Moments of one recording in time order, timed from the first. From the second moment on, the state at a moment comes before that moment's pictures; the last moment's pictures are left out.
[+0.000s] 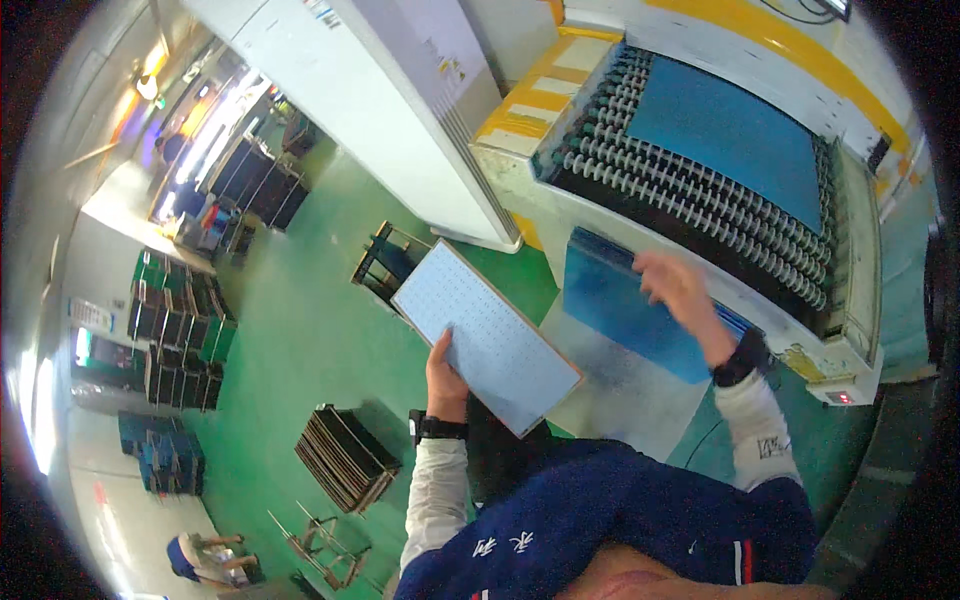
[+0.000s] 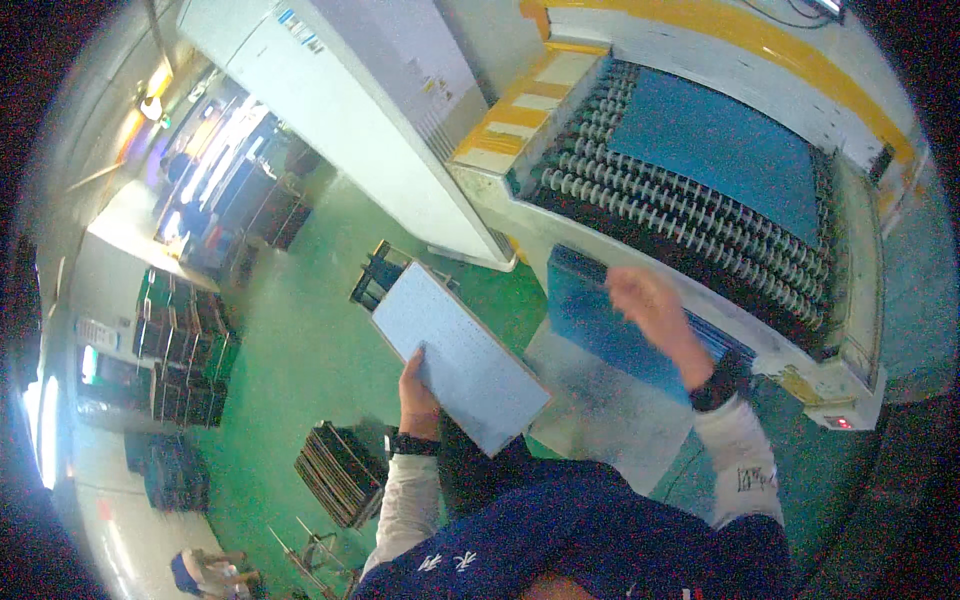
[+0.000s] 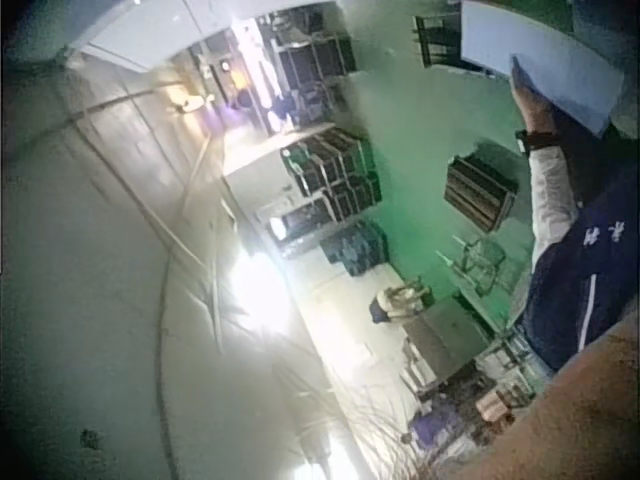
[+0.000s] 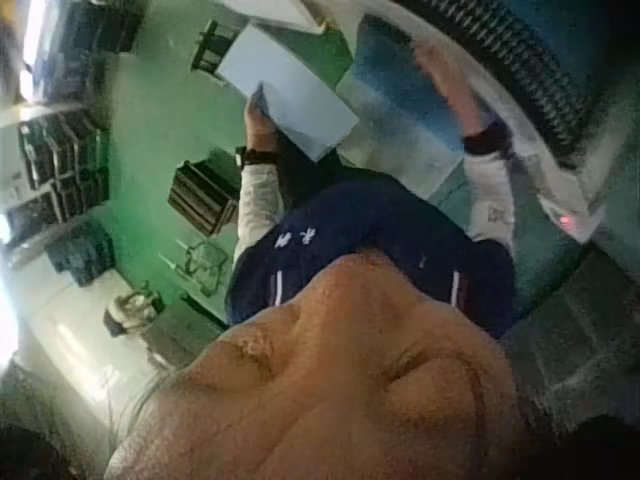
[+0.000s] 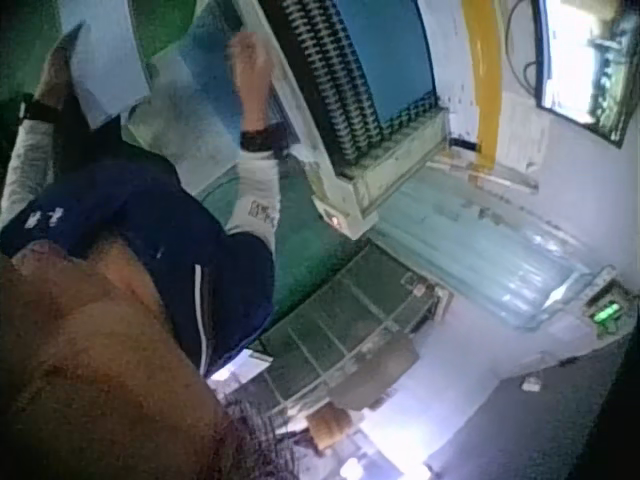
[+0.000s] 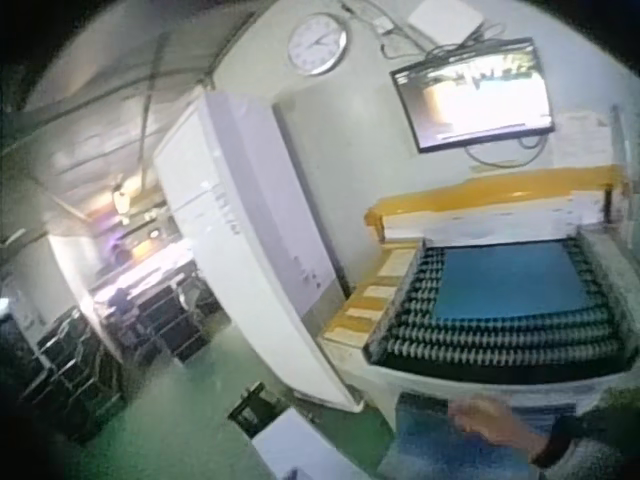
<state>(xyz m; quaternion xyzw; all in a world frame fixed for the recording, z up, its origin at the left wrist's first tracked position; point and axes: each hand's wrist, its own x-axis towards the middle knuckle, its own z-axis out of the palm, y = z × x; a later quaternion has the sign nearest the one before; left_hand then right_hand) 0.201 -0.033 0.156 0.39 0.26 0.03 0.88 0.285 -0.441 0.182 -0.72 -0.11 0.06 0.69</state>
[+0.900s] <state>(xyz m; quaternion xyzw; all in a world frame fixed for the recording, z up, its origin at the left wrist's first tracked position) 0.275 -0.142 0.163 0.45 0.03 -0.23 0.86 0.152 -0.483 0.175 -0.66 0.13 0.07 0.74</state>
